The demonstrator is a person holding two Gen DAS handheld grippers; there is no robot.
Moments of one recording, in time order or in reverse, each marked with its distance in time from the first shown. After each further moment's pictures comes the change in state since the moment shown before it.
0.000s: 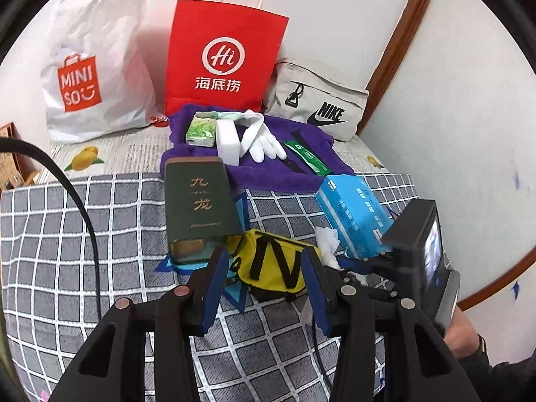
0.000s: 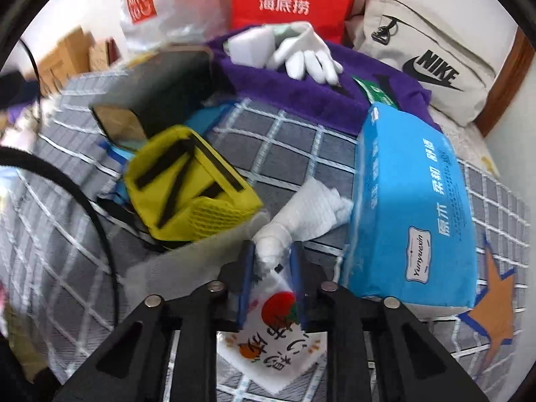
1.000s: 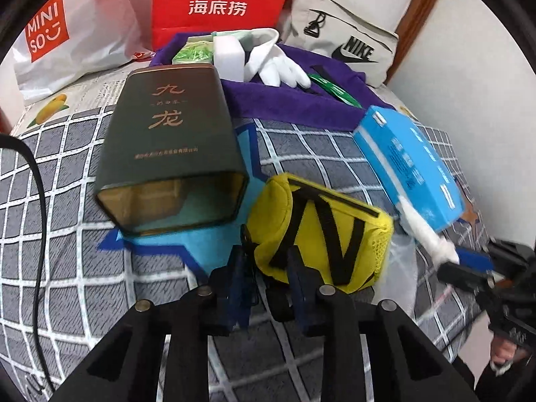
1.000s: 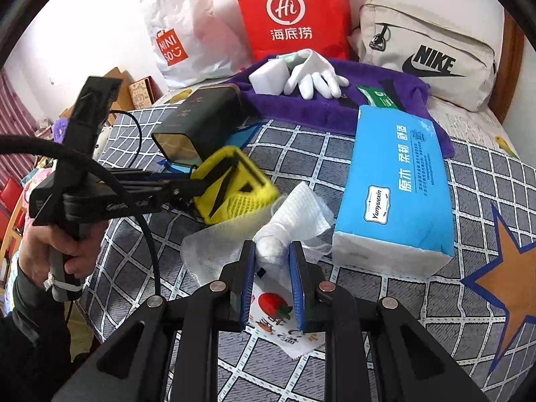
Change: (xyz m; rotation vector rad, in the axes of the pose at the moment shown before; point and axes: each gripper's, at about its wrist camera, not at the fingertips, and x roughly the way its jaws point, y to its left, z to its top) left arm 0.110 -0.001 -0.032 0.012 0.183 0.064; right arm -0.055 -0.029 -0.032 0.071 -0.092 0.214
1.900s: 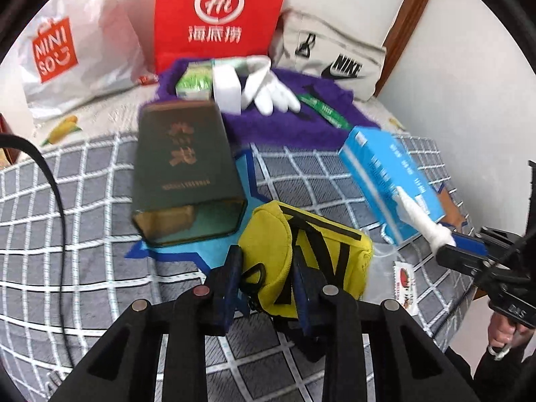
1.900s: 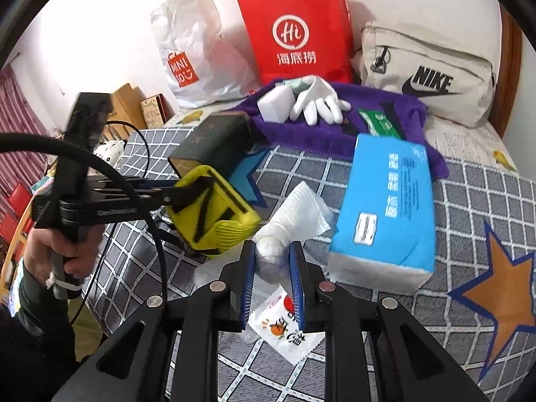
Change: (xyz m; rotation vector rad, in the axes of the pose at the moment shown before) left arm -0.042 -0.001 0.009 0.012 -0.065 -0.001; right arm -0.030 -0.003 0.010 -0.004 -0.076 0.035
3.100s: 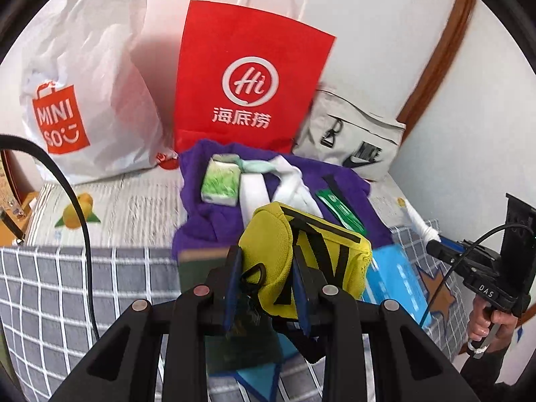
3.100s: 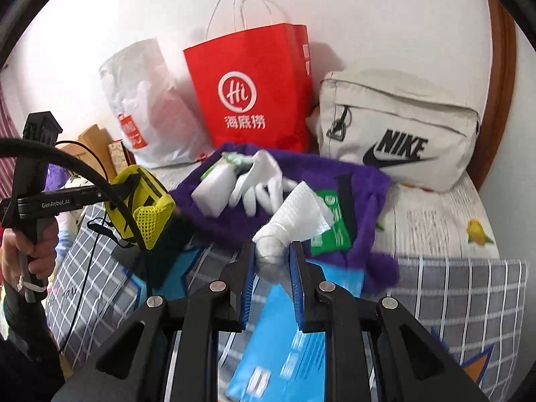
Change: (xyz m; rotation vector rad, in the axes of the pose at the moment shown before) left arm -0.013 0.042 0.124 -0.084 -0.131 -0.013; right arm 0.014 -0.078 0.119 0.017 -0.107 -0.087
